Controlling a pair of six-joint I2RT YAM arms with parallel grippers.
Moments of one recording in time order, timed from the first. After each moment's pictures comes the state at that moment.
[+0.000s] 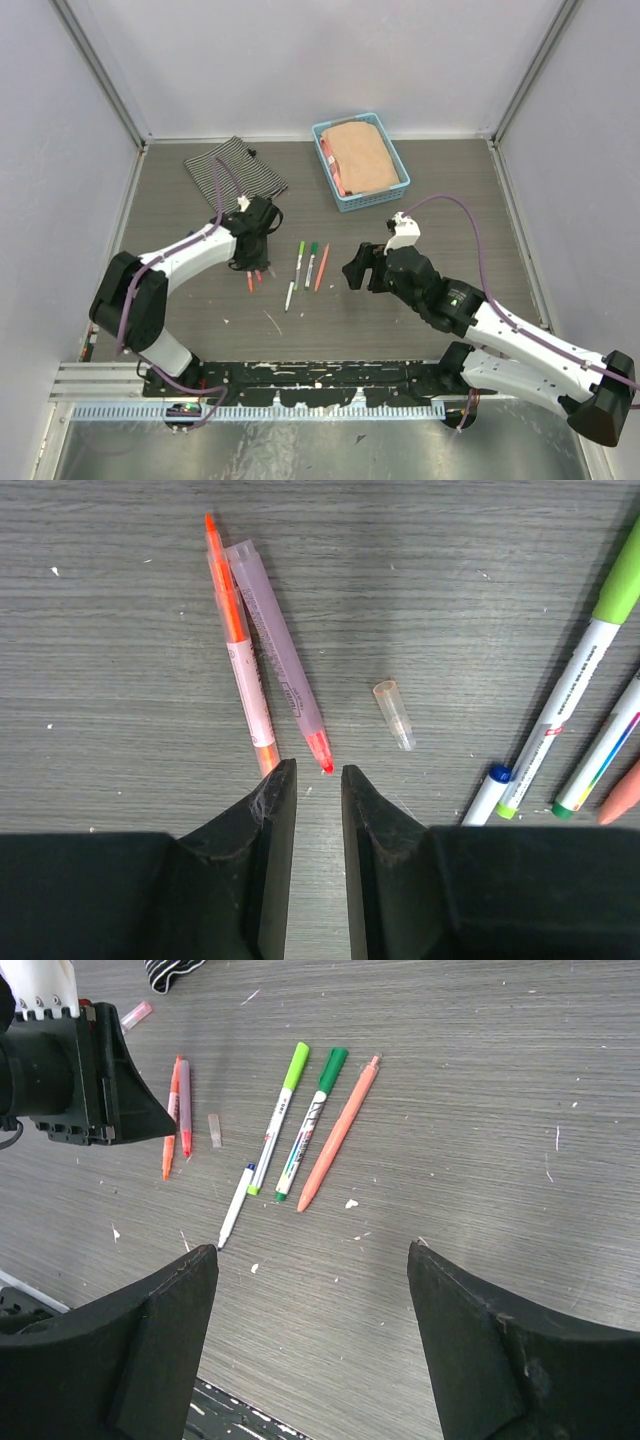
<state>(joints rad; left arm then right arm) -0.57 1.59 1.03 -0.67 -0.22 -0.58 0.90 0.84 0.68 -0.35 0.32 0.68</state>
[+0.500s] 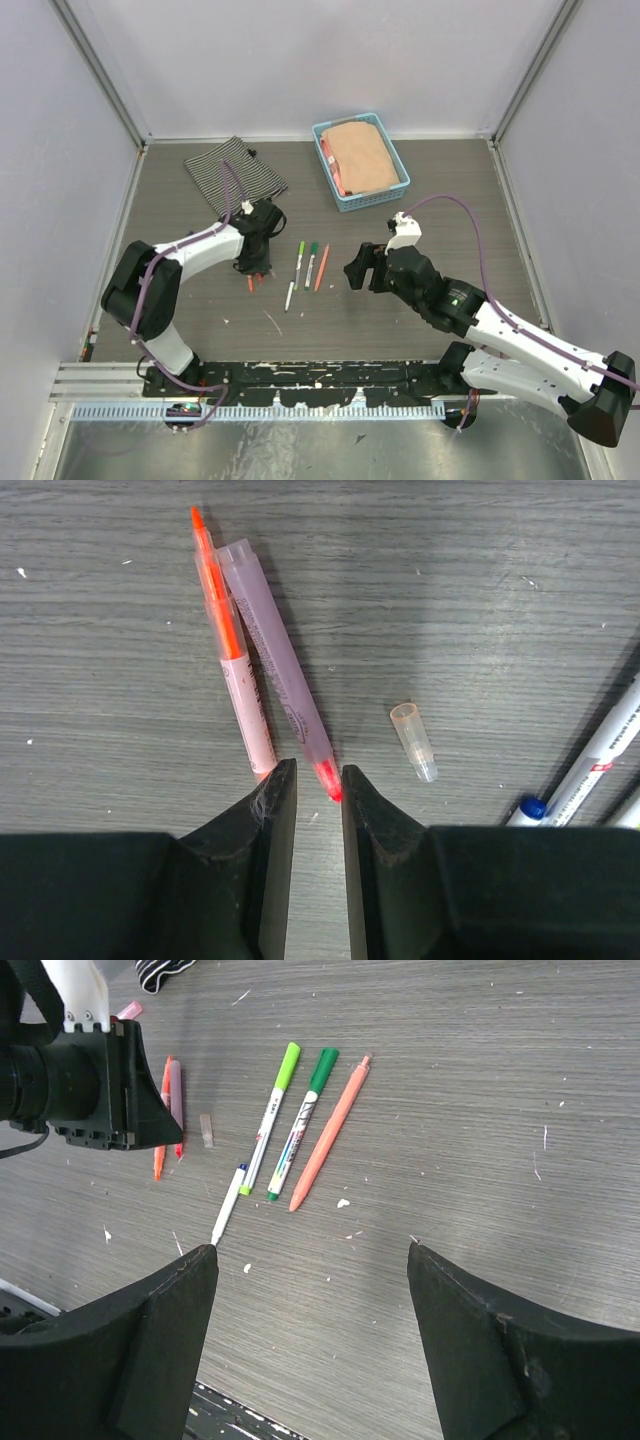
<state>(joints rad) -0.57 1.67 1.03 -0.65 -0.23 -0.58 0.90 0.83 0.68 -0.37 0.33 0.67</state>
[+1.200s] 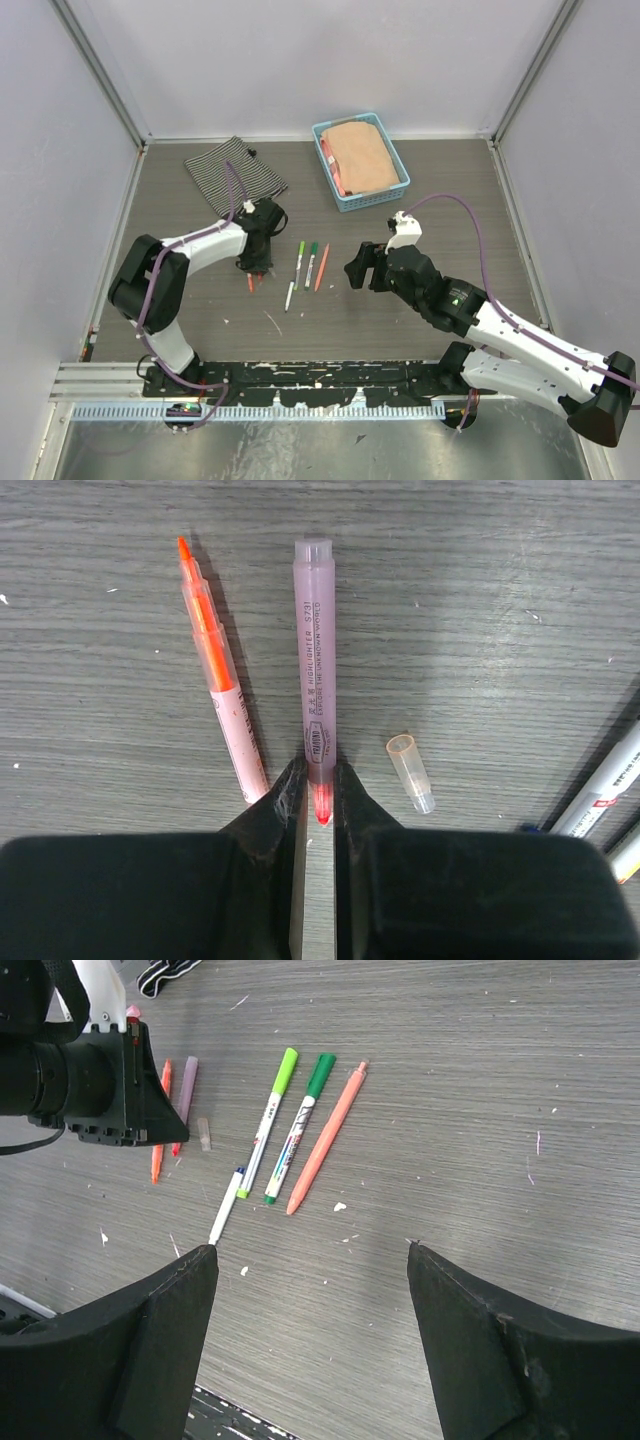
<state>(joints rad) -0.56 1.73 1.05 -0.63 -0.22 -0.58 0.90 0.83 0.70 -0.38 0.34 0.66</state>
